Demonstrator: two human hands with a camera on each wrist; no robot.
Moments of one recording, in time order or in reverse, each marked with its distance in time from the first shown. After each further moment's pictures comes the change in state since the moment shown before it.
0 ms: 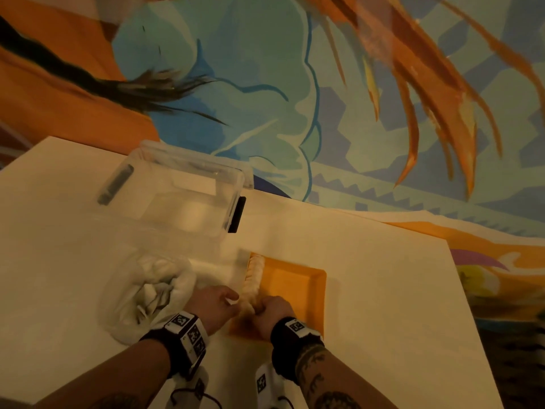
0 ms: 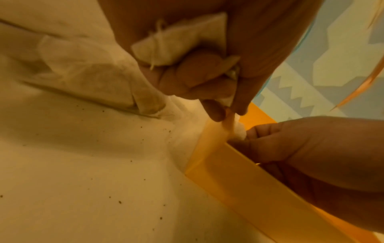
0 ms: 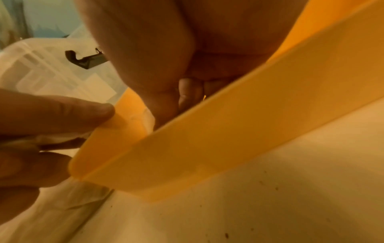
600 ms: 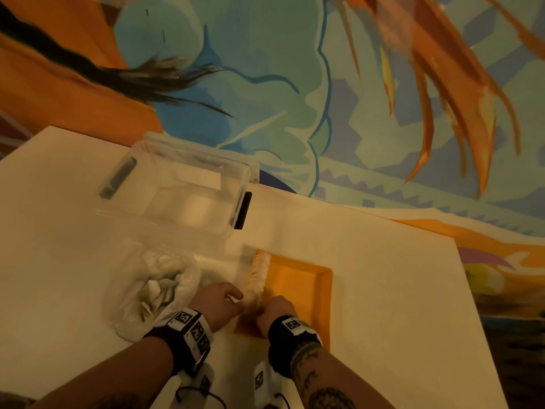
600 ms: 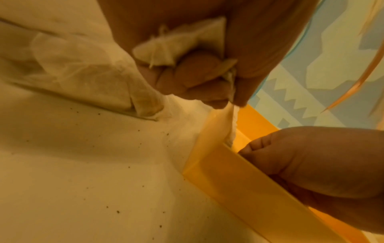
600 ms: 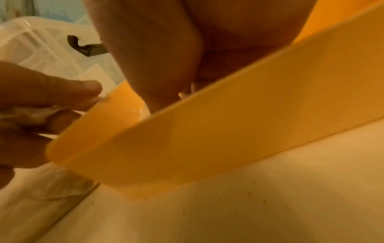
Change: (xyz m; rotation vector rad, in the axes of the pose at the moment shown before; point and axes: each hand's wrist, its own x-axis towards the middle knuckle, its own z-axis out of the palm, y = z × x) left_hand 0.006 -0.007 0.002 -0.051 0.002 -0.025; right_hand 0.024 0.002 0.022 -0.042 0.018 0.203
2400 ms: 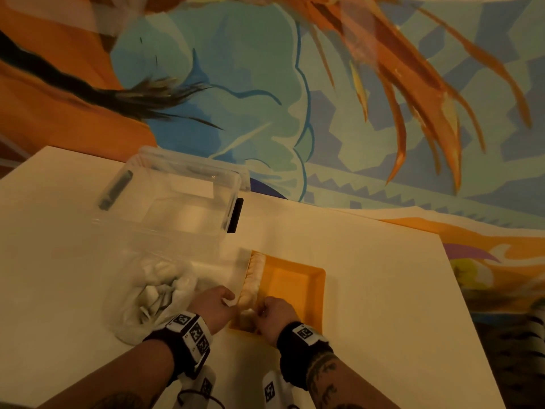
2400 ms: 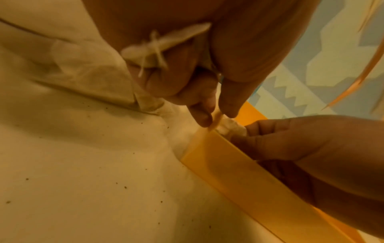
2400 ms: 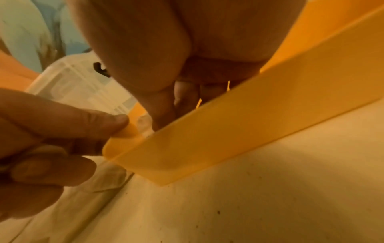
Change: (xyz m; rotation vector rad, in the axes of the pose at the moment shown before) left_hand -0.011 0.004 0.003 0.057 -0.008 -0.034; right_hand -0.038 0.016 -0.013 0.245 0.012 -0.285
